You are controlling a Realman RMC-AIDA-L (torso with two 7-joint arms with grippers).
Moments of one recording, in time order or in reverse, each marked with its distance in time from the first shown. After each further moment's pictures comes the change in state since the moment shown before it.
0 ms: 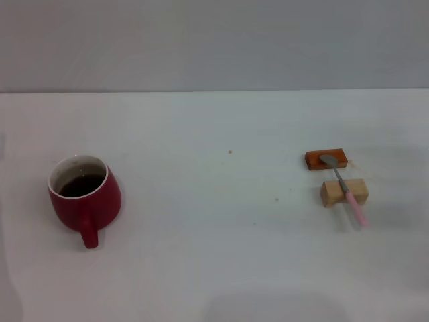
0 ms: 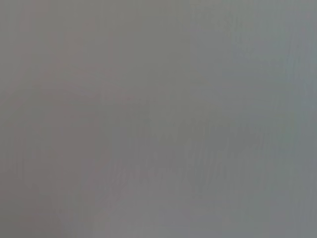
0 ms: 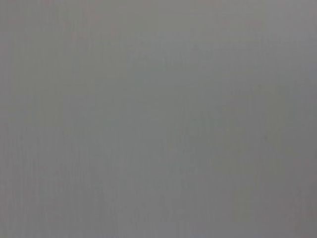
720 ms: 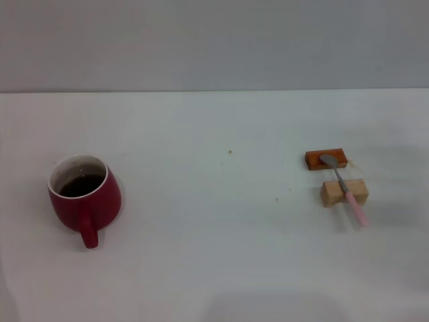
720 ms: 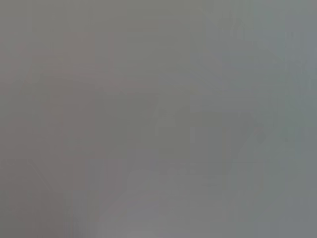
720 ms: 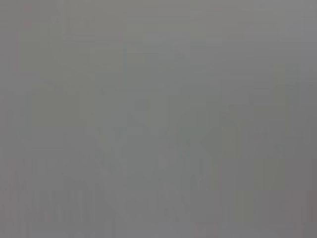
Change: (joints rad) left arm 0.004 0.000 0.000 0.013 0.005 -0.011 0.006; right arm 0.007 0.007 0.008 0.001 0.008 0.019 -0.009
